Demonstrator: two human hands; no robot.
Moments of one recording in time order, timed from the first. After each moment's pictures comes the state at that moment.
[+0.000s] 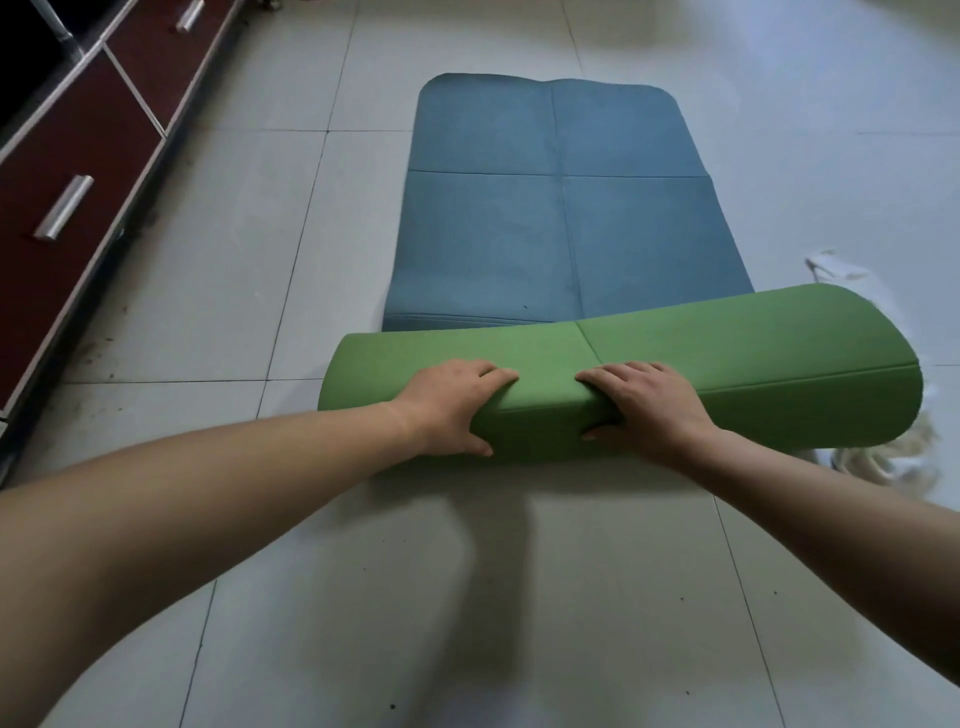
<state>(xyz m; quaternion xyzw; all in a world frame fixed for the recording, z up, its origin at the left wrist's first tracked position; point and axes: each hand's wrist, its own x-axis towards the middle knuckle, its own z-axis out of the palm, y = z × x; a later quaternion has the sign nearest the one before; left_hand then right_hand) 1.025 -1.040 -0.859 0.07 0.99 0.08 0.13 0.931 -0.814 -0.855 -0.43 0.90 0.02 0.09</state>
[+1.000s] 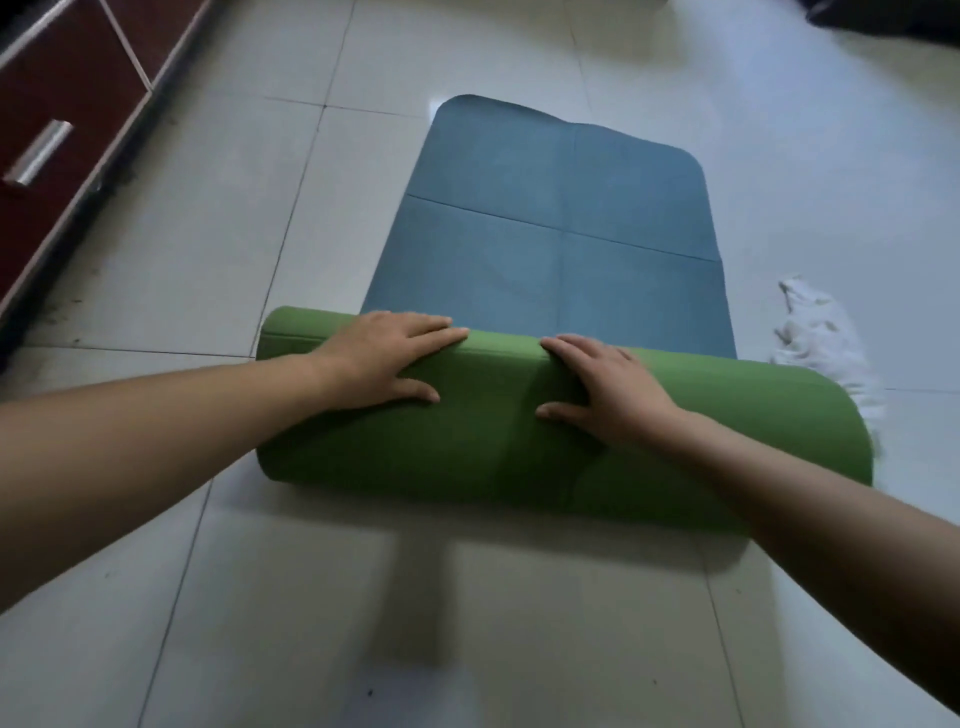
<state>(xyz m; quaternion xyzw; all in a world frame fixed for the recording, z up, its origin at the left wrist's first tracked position) 1.041 -1.112 -0.844 0.09 0.99 0.08 0.10 0.941 -0.847 -0.838 -0.40 0.91 -0.05 0.11</state>
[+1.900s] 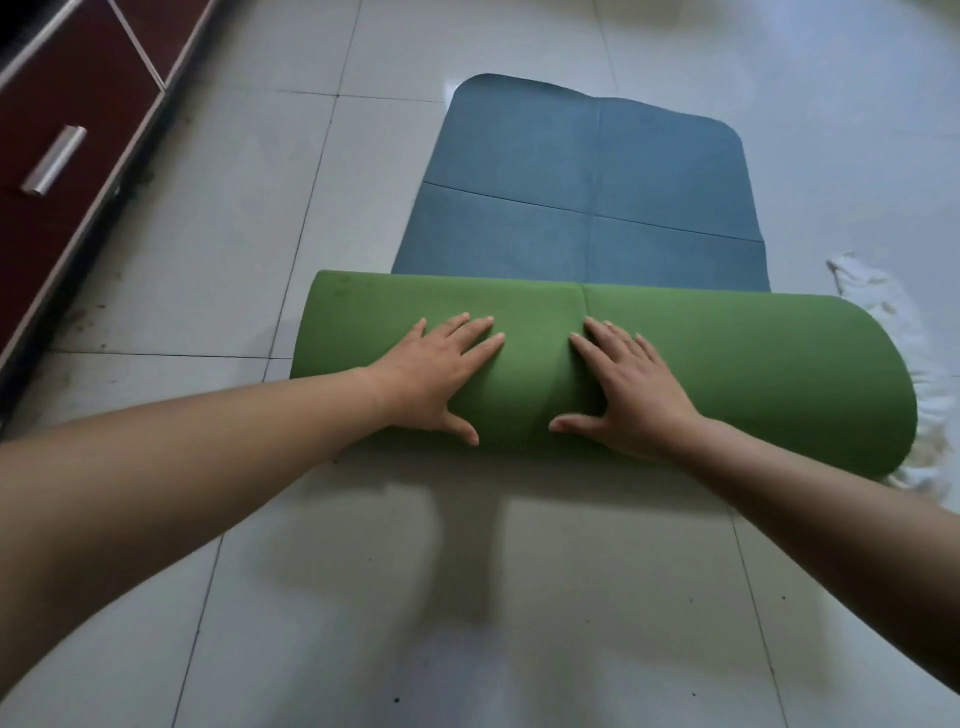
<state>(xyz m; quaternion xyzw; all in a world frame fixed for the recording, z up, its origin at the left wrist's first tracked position) 1.025 -1.086 -0.867 0.10 0.98 0.01 0.17 0.941 -0.854 -0.859 -0.39 0.91 0.01 0.11</state>
